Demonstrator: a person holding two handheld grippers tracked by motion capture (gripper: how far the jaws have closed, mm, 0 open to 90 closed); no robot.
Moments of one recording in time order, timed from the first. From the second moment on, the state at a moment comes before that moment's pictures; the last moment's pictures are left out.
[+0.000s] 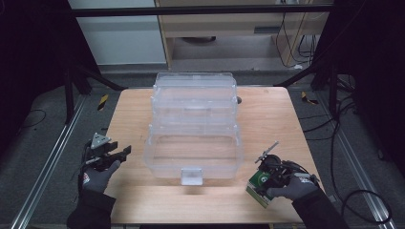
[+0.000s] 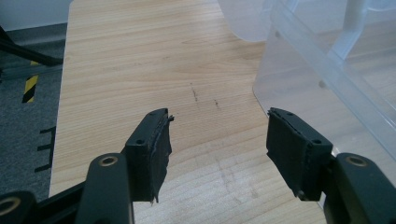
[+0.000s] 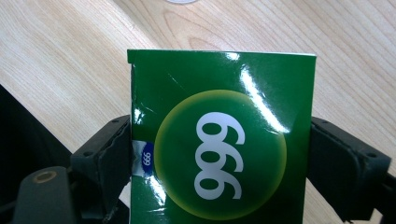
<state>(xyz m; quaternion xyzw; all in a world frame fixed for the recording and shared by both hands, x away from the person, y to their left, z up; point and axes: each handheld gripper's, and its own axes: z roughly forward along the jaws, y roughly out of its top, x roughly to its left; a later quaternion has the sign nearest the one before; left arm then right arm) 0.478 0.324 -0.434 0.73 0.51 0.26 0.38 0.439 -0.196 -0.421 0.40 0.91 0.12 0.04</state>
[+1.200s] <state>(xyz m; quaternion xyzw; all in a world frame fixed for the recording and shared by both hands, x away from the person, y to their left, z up) 0.479 0.321 -0.437 0.73 0.51 0.25 0.38 0.445 -0.195 -0.400 0.40 0.91 0.12 0.03</state>
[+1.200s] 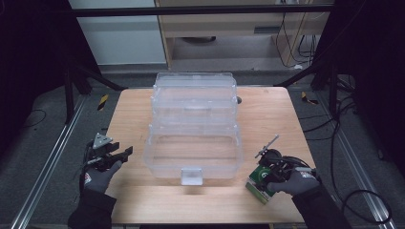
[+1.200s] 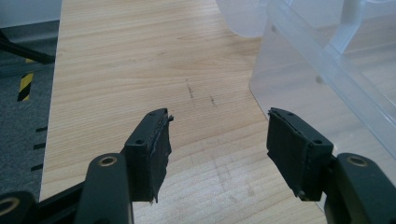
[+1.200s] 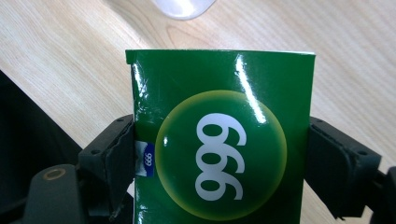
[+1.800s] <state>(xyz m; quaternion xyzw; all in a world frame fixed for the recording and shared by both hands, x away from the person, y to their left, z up) 0.479 0.321 -0.437 0.73 0.51 0.25 0.38 0.451 -0.203 -0.352 0.39 0.91 0.13 0.07</state>
